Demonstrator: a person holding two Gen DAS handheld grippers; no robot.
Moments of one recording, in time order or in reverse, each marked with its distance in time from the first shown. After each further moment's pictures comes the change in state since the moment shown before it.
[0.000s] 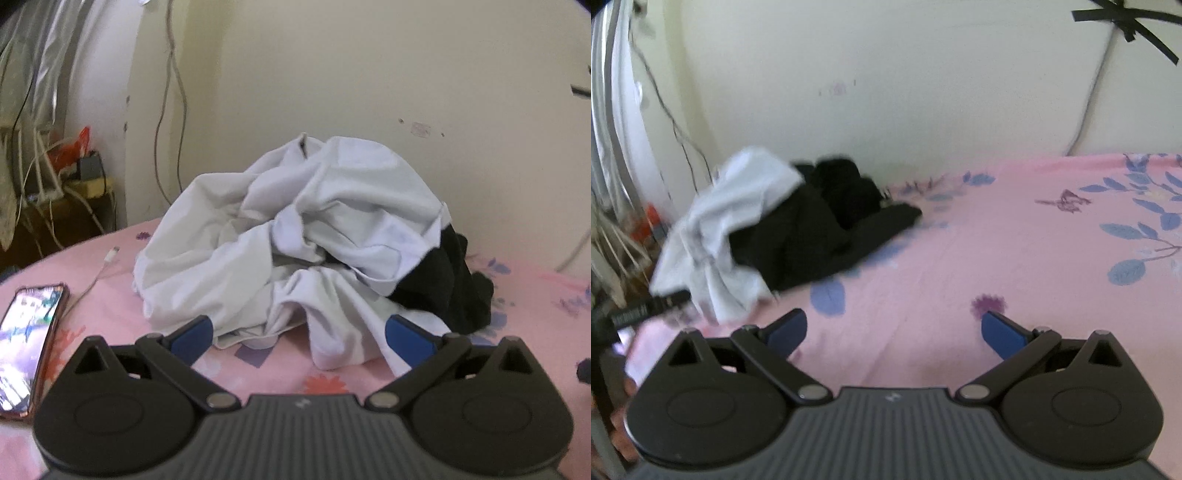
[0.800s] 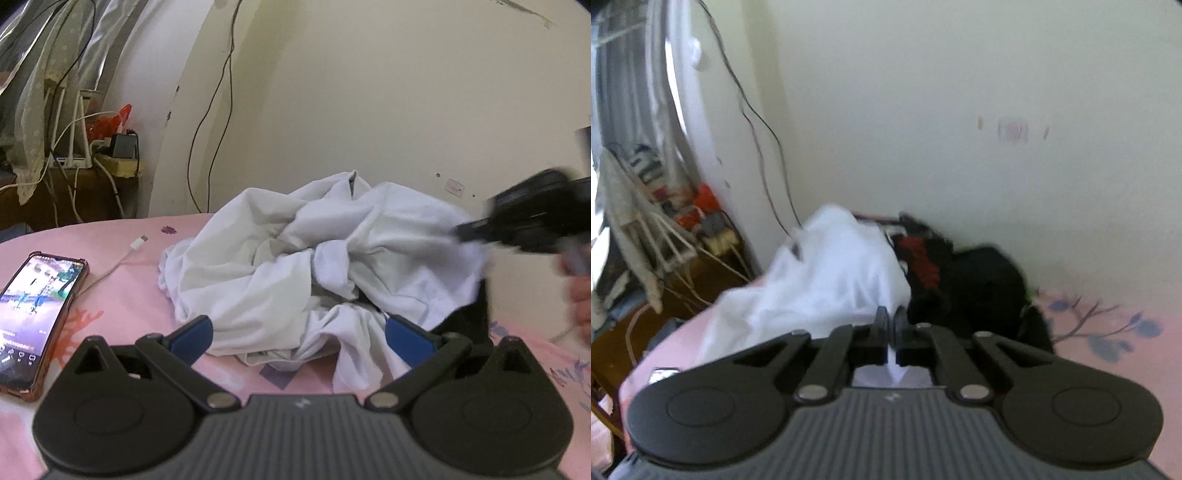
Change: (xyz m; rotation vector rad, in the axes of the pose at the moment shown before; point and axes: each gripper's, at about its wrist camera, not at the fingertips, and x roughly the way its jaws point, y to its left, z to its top) left arm -0.007 0.032 0.004 -0.191 -0.087 0.000; right arm 0.111 0.141 0.159 -0.248 0.076 0.191
